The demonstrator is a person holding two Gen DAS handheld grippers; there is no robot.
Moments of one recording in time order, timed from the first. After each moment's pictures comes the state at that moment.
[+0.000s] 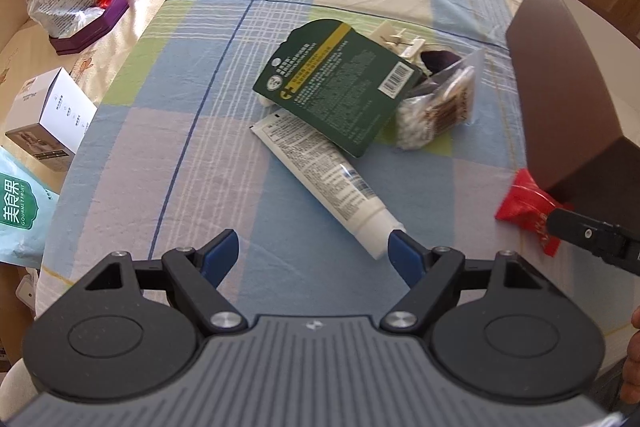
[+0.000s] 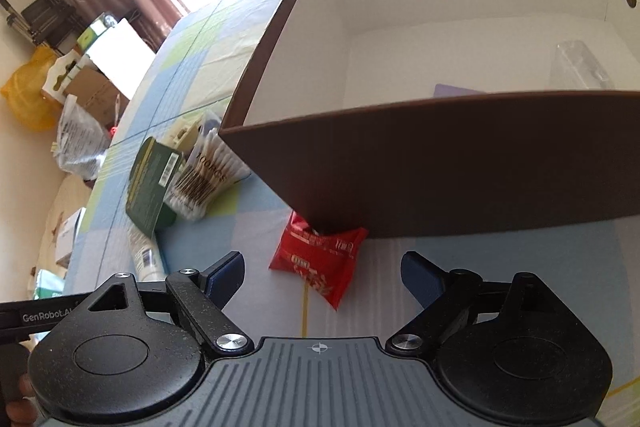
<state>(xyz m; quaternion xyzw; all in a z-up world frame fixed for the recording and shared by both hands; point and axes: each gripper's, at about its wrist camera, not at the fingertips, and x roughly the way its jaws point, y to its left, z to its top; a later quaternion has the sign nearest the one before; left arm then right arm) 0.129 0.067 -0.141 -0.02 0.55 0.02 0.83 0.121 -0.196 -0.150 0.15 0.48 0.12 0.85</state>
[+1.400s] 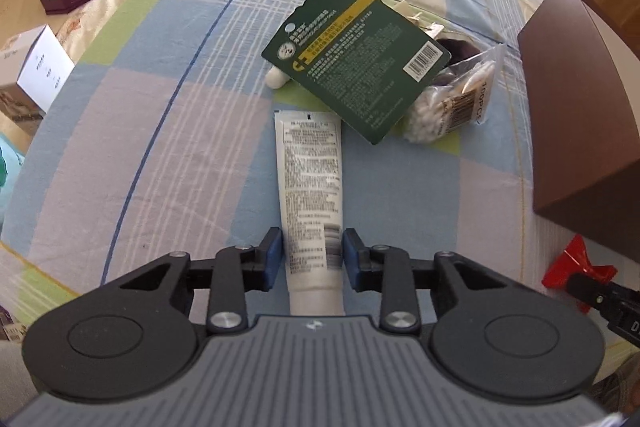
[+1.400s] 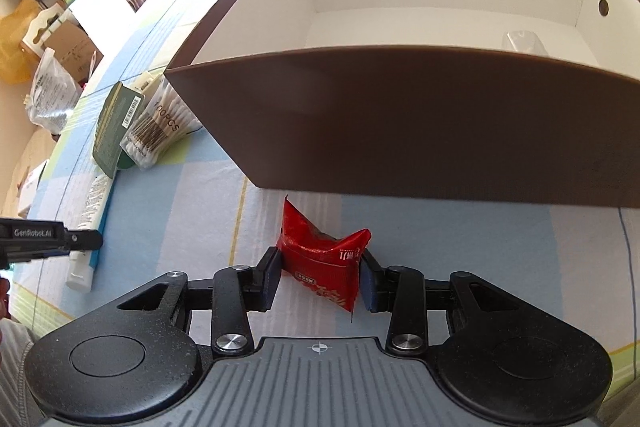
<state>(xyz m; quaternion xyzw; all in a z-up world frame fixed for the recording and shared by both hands) 0.142 0.073 -0.166 -0.07 0.56 0.02 0.82 0.092 -0.237 -0.141 0.07 0.52 0.10 0.84</state>
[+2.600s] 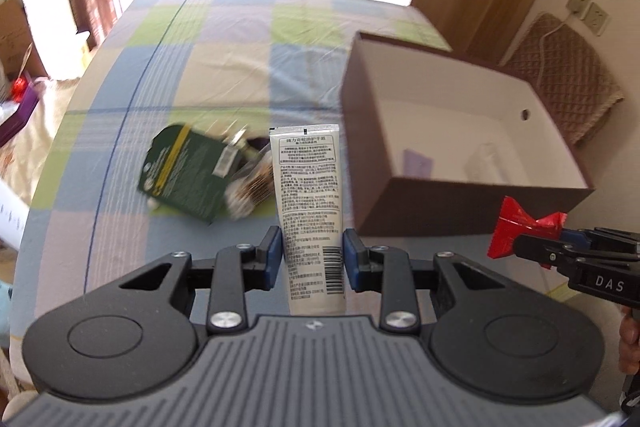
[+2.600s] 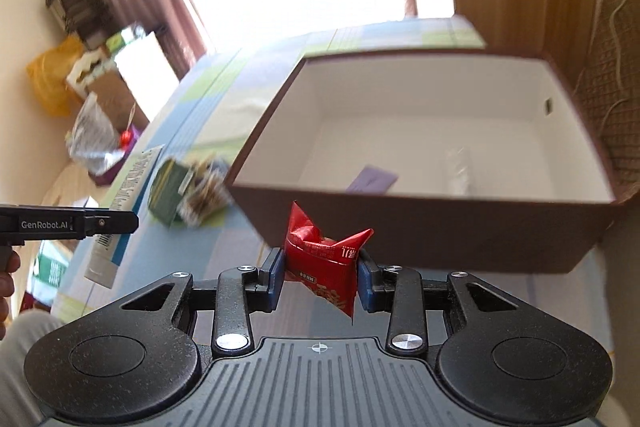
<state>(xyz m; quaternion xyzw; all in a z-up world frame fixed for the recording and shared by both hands) 0.098 -0.021 -0.037 -0.01 0.45 -0.15 0.88 0.056 -0.282 -0.043 0.08 0.41 0.13 0.90</state>
